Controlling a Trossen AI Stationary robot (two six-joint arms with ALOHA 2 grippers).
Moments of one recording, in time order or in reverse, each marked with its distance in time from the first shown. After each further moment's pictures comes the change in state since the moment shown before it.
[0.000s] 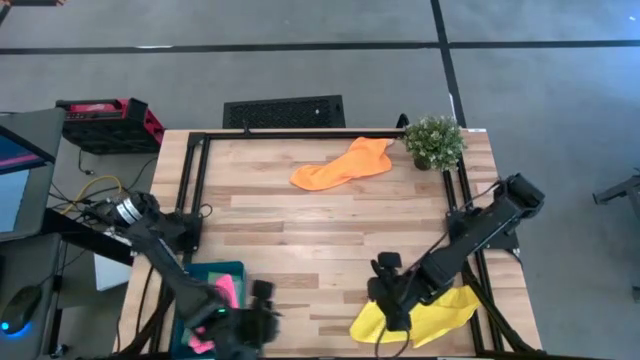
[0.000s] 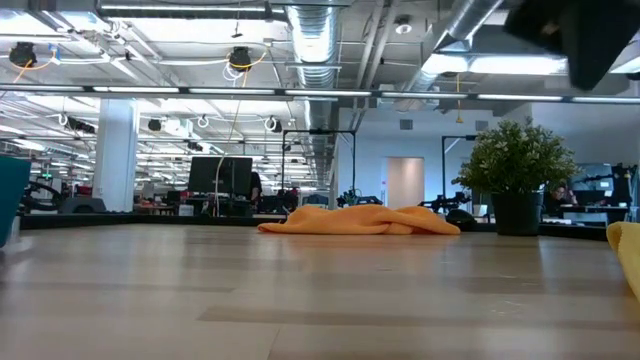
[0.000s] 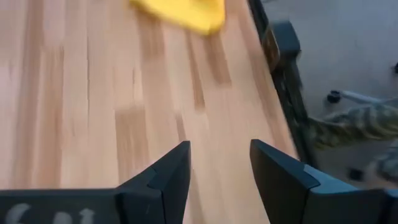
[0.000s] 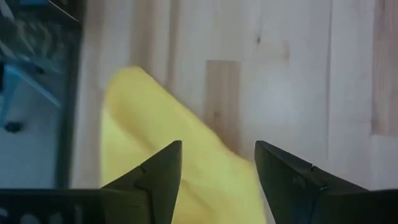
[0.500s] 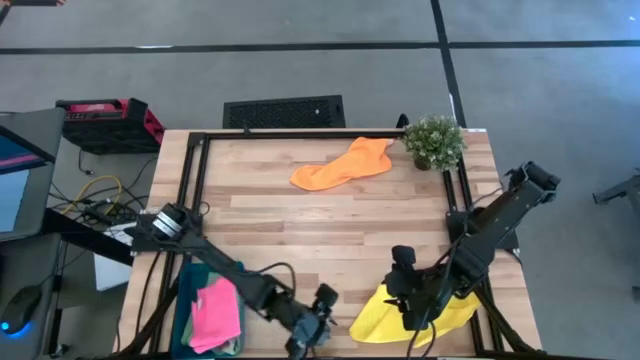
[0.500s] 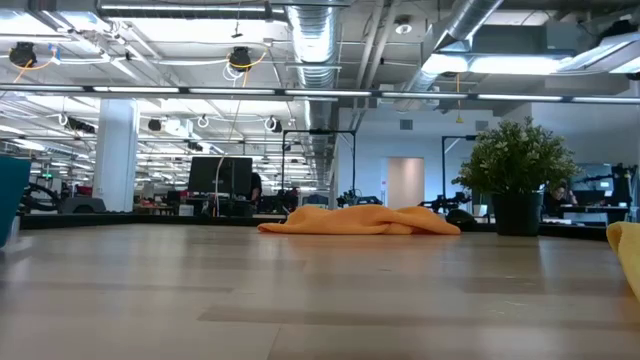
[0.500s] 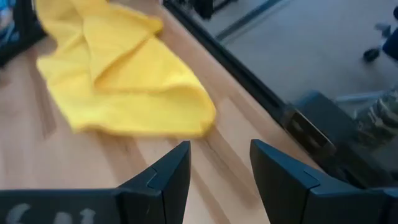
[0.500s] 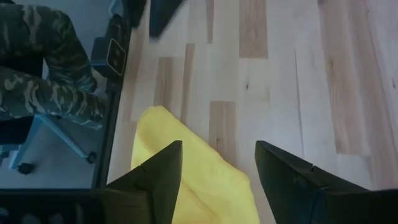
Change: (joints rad) left arm 0.268 0.249 -0.001 0.611 0.305 0.681; right arm 0.094 -0.186 0.001 -0.011 0.158 0.045
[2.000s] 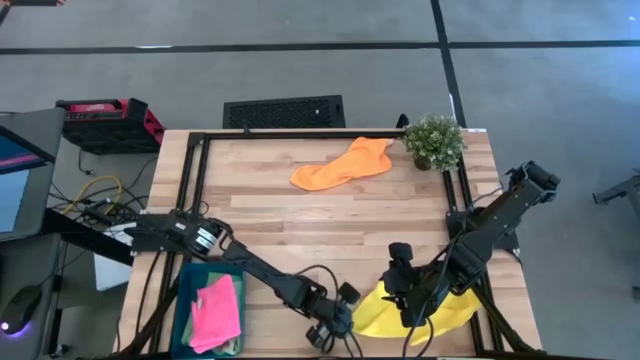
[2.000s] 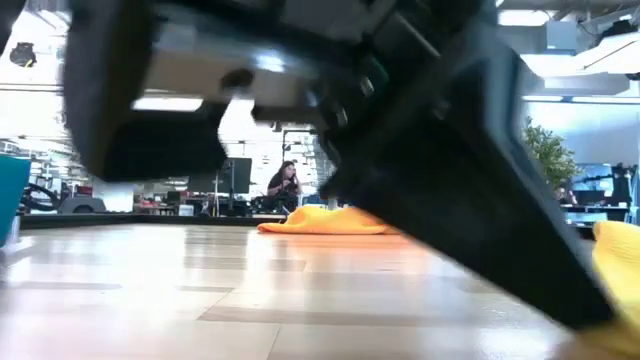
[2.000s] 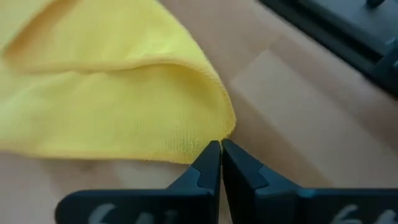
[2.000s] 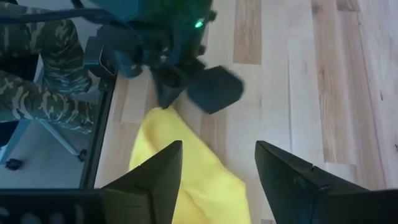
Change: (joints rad) left arm 0.107 0.323 0.246 -0.081 0.128 0.142; right arm -0.026 -0.005 0.000 0.001 -0.003 -0.070
